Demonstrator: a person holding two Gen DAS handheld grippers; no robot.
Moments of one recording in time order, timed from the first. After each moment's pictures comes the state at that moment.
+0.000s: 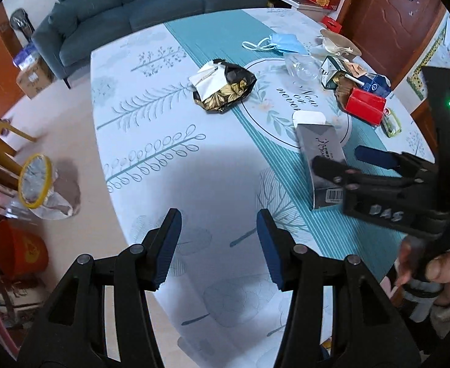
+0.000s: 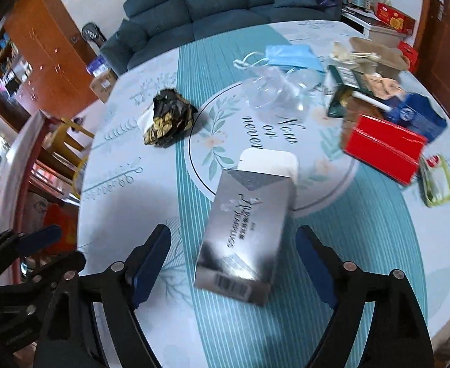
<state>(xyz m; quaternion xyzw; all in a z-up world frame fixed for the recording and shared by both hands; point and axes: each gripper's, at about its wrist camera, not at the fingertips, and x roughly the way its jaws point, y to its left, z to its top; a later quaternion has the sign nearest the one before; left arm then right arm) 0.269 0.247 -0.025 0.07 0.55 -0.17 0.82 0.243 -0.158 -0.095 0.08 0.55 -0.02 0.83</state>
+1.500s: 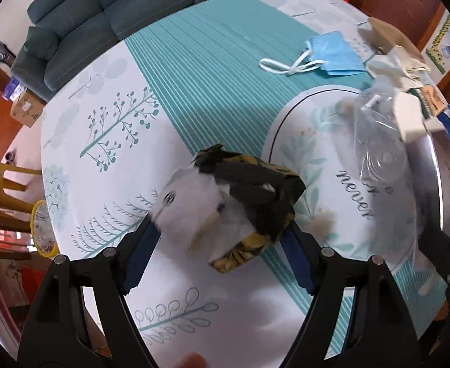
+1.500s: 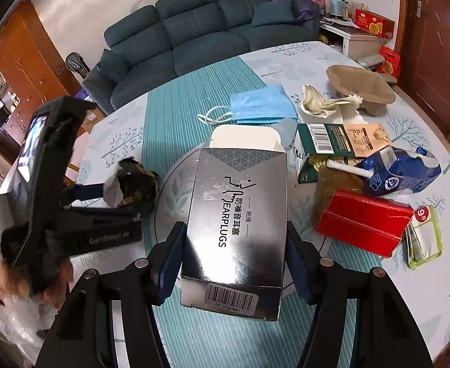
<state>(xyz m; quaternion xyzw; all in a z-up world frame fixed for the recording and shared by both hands) 0.454 0.157 -0.092 0.16 0.58 -0.15 0.79 0.295 -0.221 -0.081 0.13 0.50 -0.05 0.85</state>
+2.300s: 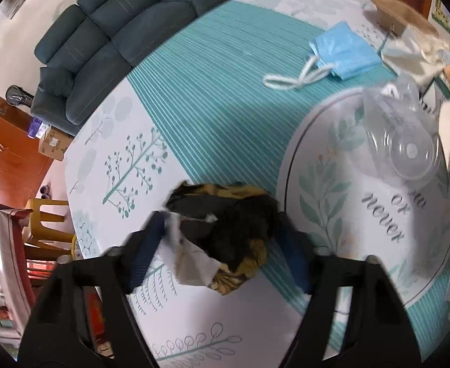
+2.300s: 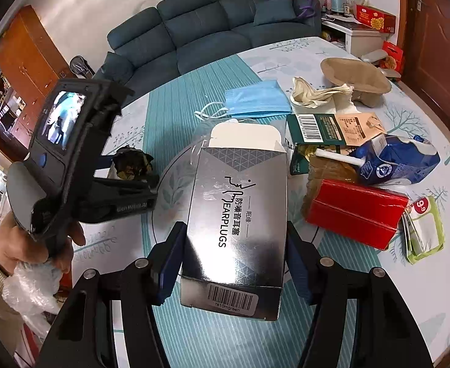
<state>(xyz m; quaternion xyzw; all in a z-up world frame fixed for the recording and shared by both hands) 0.469 0.126 -0.093 0.26 0.53 -0.12 0.80 0.279 -0.235 -0.083 0.15 0.50 -0.04 0.85</state>
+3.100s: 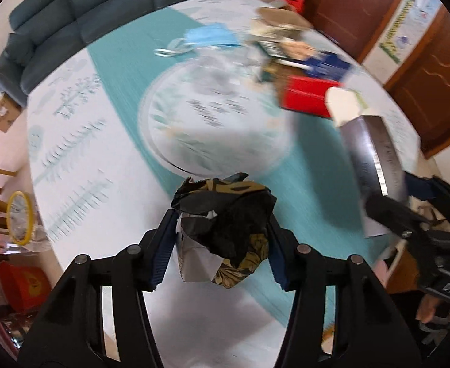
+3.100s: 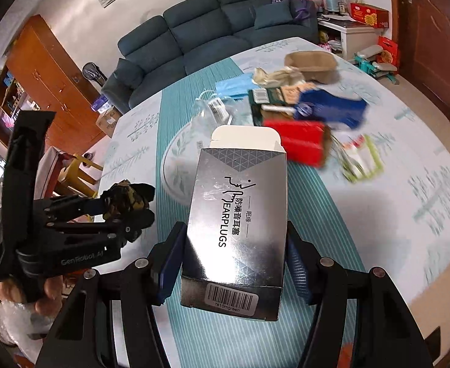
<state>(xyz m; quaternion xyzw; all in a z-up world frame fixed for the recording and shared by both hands) 0.271 0.115 -0.024 0.12 0.56 -0.25 0.78 0.123 -0.268 -0.039 0.17 0.48 -0.02 0.86</state>
